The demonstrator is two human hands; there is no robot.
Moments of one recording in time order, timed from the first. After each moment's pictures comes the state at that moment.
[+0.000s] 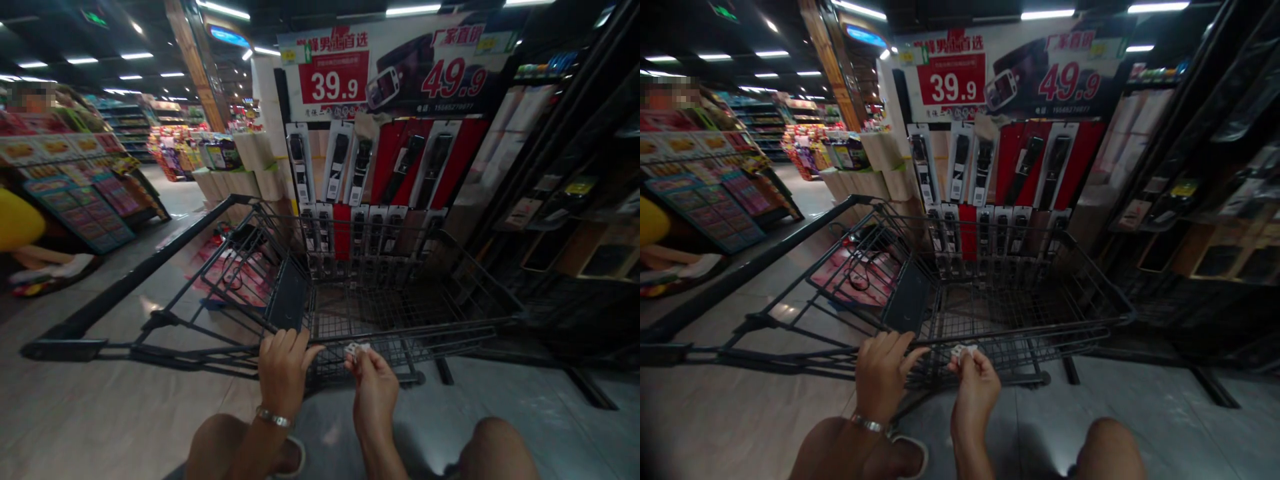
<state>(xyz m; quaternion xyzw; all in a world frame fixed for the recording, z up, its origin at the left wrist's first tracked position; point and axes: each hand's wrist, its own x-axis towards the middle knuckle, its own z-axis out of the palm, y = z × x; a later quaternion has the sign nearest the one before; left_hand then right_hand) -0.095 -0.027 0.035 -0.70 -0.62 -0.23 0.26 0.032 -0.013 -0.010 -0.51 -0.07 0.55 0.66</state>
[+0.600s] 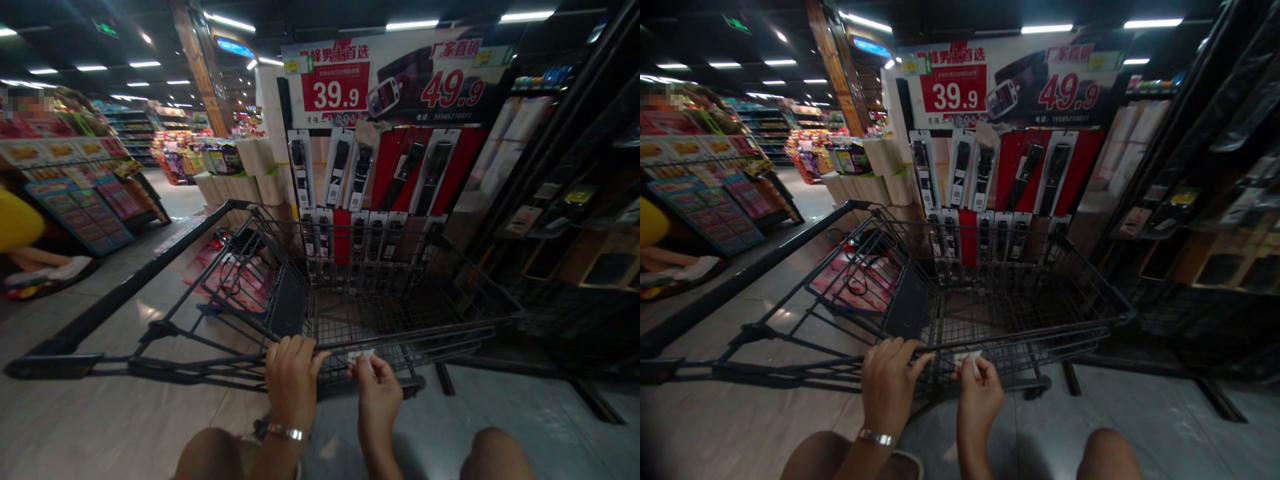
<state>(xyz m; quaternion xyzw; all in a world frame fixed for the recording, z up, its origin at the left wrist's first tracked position) -0.072 -0.024 0.040 -0.66 -0.68 -0.24 0.20 0.041 -0.008 -0.020 -0.57 -0.18 0.49 0.63</state>
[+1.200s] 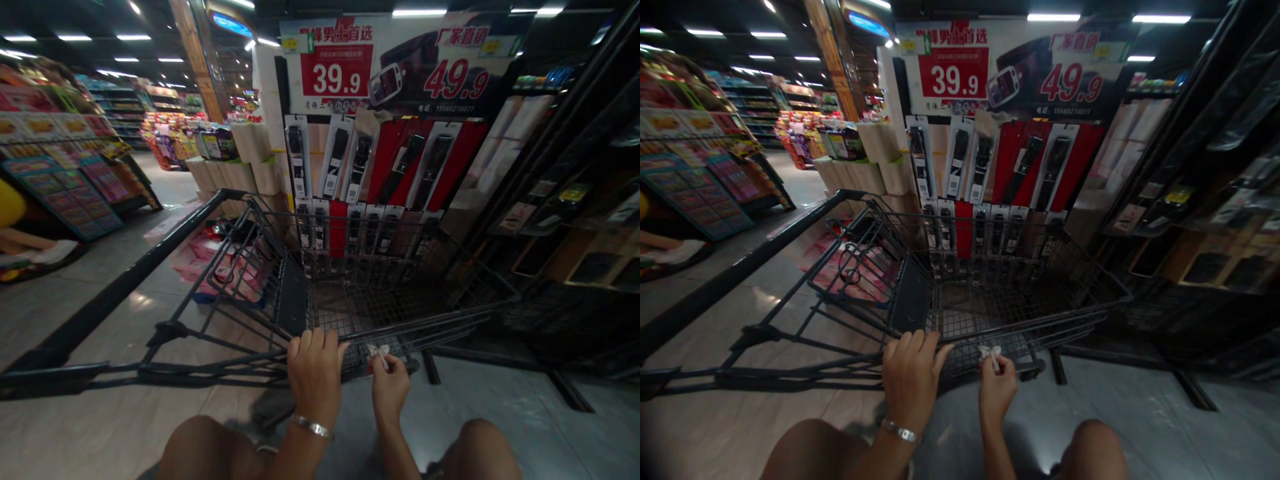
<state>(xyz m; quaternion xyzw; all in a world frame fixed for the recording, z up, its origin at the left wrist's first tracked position) -0.015 -0.025 0.045 -0.65 -0.72 -0.20 0.17 0.103 0.010 -0.102 -0.69 -0.29 0.33 0.58</state>
